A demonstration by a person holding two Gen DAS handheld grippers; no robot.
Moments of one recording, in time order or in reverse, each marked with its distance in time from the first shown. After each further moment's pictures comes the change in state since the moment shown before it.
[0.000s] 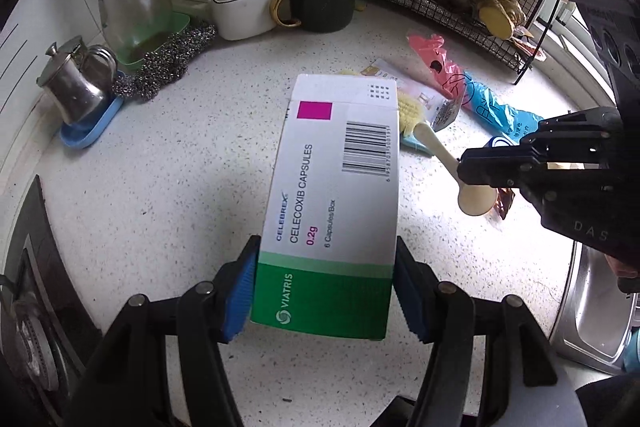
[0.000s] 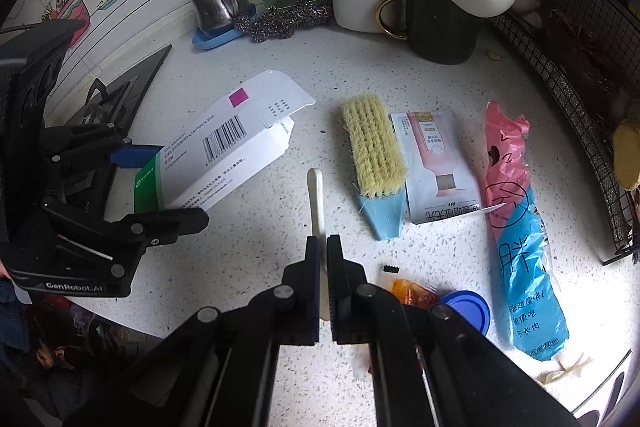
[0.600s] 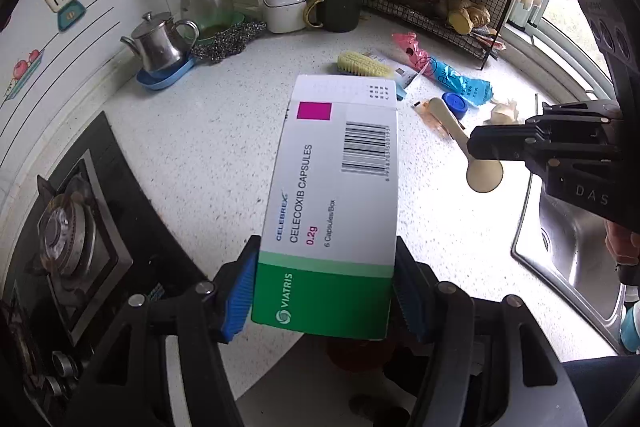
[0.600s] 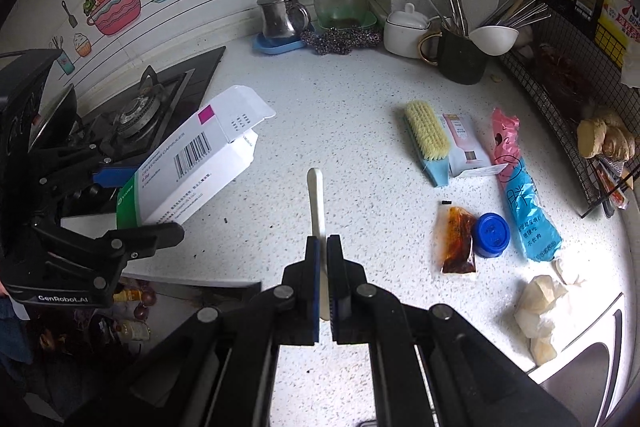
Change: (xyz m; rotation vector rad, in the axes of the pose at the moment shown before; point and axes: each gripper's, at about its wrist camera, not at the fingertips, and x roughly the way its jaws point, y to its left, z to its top) left arm -0.127 -0.010 -0.129 -0.057 -0.061 0.053; right arm -0.077 0.095 -0.067 -0.037 -0.077 -0.020
